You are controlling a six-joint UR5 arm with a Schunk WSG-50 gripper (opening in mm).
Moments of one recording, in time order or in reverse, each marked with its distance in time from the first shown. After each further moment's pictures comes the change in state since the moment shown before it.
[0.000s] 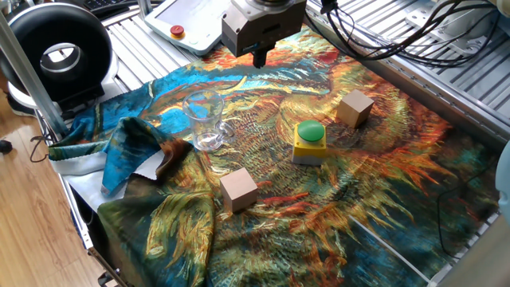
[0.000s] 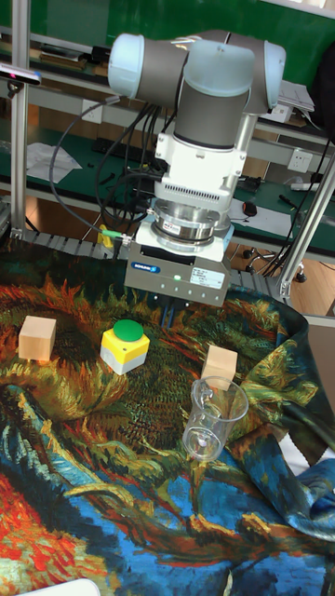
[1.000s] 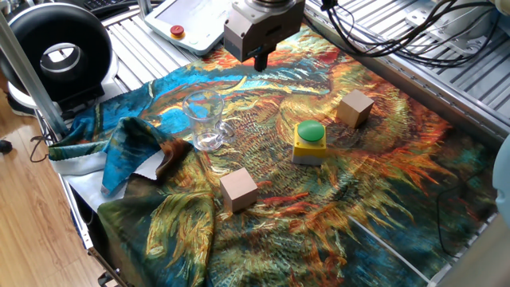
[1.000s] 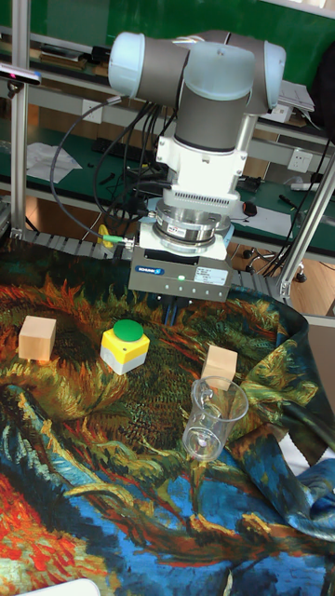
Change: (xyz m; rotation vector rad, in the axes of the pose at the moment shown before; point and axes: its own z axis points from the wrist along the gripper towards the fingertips) arm 0.012 0.006 0.002 -0.018 0.043 -0.162
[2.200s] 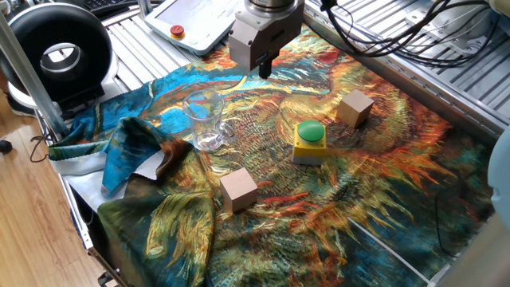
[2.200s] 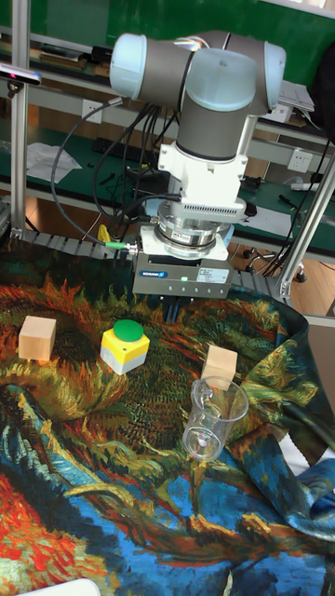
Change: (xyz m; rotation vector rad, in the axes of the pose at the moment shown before) arm 0.016 0.004 0.005 -0.010 0.063 -0.092
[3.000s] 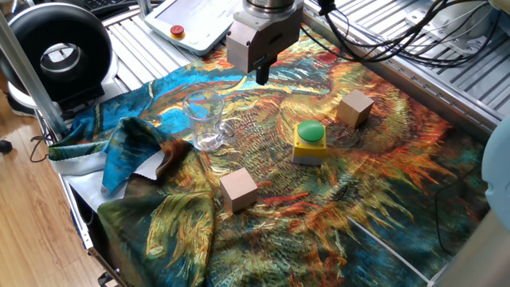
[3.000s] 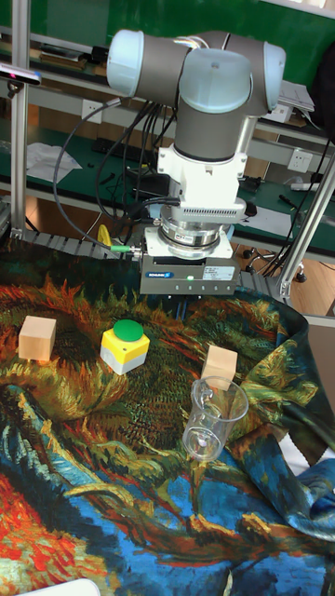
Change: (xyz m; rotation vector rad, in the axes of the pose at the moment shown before) arm 0.004 0.014 0.000 -0.054 0.015 -0.003
